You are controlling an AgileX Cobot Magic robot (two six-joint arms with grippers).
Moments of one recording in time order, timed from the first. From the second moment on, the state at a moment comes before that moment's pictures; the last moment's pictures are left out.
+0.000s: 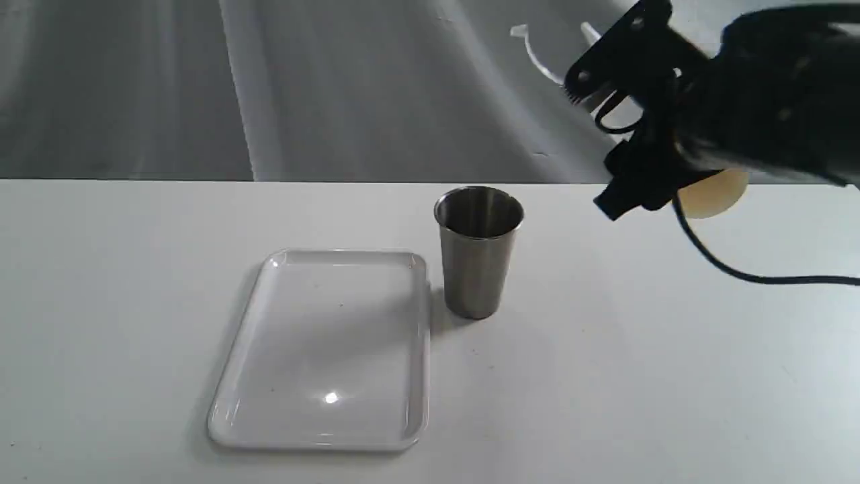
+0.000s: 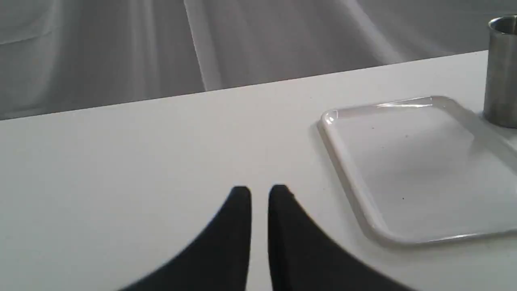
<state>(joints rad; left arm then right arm) -0.07 0.00 0.00 0.04 0.29 0.06 0.30 1.70 -1.24 -1.14 0.67 0.55</state>
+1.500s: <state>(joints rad) -0.07 0.00 0.00 0.04 0.29 0.06 0.42 2.11 -1.45 -1.55 1.10 0.67</state>
